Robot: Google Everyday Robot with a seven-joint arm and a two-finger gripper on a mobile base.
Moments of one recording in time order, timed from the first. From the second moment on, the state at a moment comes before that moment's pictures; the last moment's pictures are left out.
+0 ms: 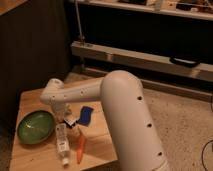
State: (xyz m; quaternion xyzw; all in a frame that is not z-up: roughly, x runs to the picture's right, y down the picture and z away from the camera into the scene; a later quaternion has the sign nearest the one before) arm -0.249 0.153 0.870 -0.09 -0.28 -0.89 0.35
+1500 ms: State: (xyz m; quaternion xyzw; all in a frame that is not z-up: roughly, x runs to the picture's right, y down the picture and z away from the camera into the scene) arm -0.107 -0.025 0.728 -0.01 -0.27 -0.81 0.52
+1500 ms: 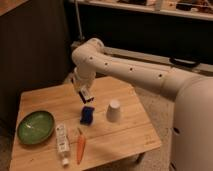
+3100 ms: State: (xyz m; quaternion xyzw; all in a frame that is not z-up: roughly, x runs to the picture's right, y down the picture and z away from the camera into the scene) arm -0.084 0.098 0.820 -0.09 -0.28 -0.80 0.53
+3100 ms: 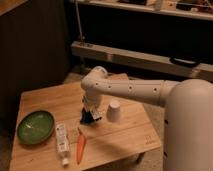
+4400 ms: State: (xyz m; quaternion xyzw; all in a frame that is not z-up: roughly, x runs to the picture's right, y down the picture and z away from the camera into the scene) arm -0.114 0.110 0.844 -0.10 -0.32 -0.79 0.51
